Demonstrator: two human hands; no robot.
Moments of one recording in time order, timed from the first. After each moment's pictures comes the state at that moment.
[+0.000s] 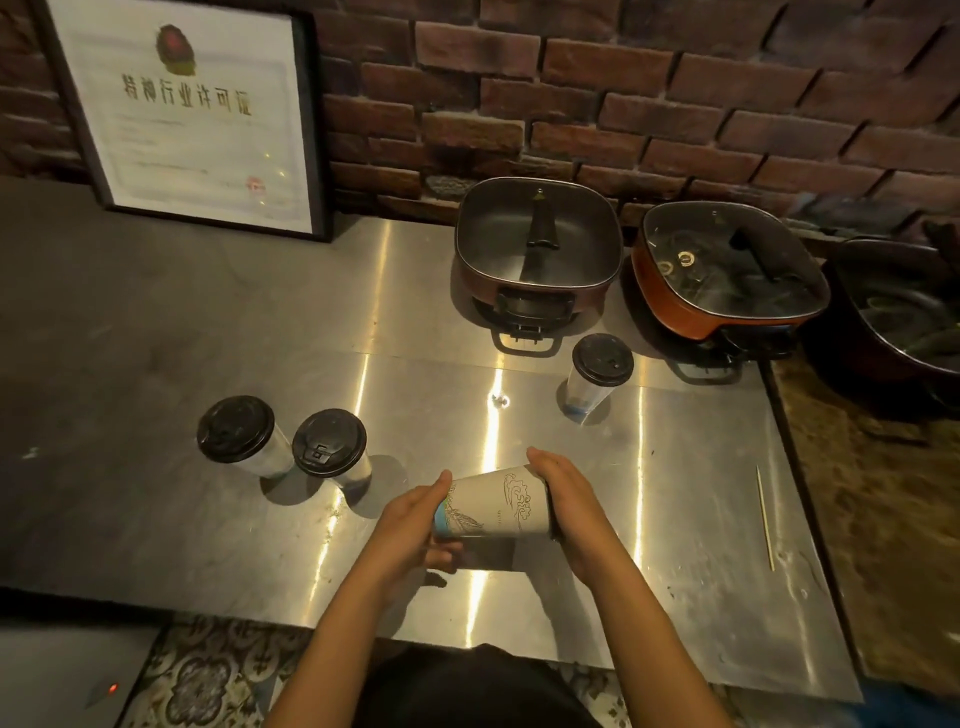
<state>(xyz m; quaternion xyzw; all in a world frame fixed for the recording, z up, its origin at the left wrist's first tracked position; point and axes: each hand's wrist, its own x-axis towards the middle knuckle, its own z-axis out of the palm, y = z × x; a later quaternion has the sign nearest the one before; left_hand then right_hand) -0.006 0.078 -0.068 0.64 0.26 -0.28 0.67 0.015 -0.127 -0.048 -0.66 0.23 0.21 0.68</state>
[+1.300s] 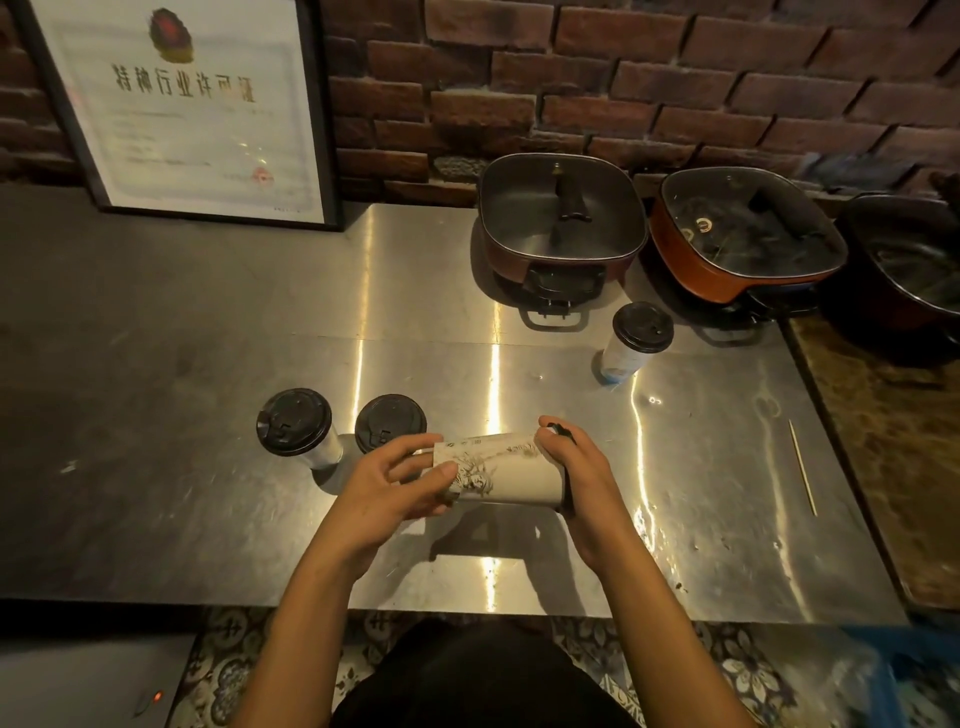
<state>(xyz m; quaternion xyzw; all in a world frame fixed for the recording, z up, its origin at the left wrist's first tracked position) -0.004 0.191 -0.019 0.66 0.11 -0.22 0.71 -0.014 -0.038 -0.021 -0.61 0.24 0.12 0.75</state>
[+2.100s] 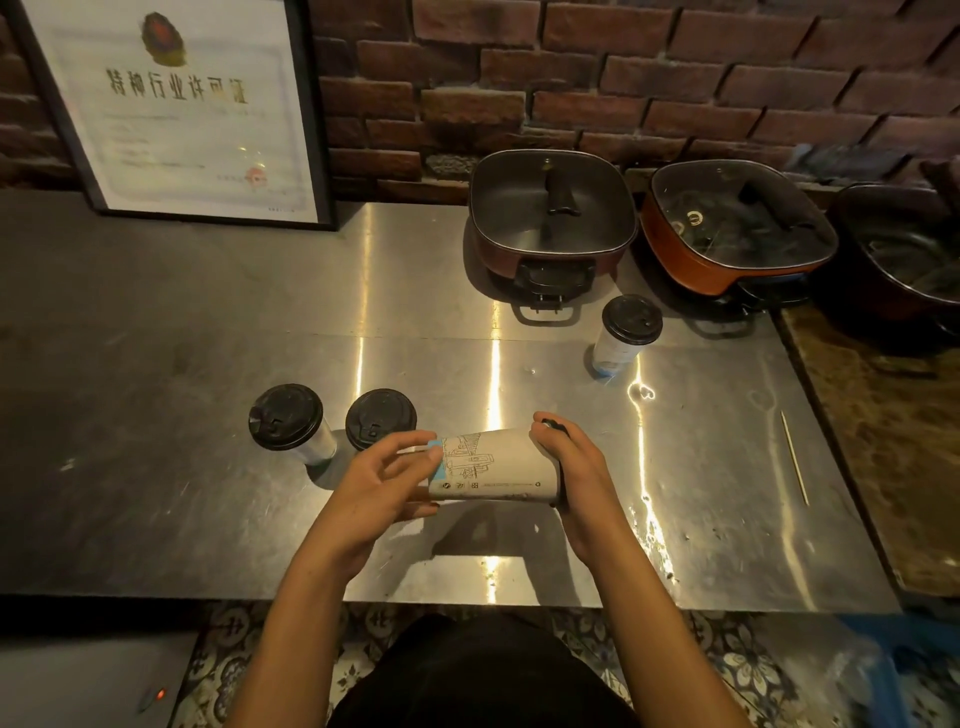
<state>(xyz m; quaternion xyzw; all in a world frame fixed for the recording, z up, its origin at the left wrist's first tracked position) -0.015 0.183 -0.012 0.67 0.12 -0.23 0.70 -0.020 -0.045 -0.023 -0.60 0.24 0.11 0.75</state>
